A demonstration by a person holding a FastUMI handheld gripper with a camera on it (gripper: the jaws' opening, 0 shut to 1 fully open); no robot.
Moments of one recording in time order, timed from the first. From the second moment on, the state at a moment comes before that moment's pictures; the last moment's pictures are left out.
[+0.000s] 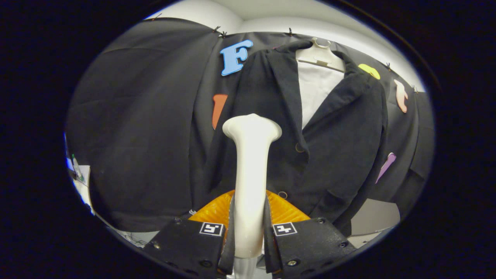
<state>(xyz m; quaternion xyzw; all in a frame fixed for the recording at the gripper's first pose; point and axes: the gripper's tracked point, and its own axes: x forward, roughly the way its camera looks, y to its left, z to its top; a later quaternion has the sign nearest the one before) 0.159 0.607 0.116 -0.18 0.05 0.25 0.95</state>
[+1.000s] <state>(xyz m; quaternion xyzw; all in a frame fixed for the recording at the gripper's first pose) 0.150 0.546 -0.046 -0.22 0.16 0.26 0.93</state>
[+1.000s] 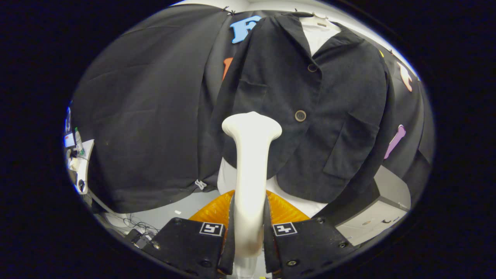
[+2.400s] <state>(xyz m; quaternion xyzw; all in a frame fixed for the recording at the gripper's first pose) 0.140 0.408 -0.004 -0.16 0.15 0.21 0.95</state>
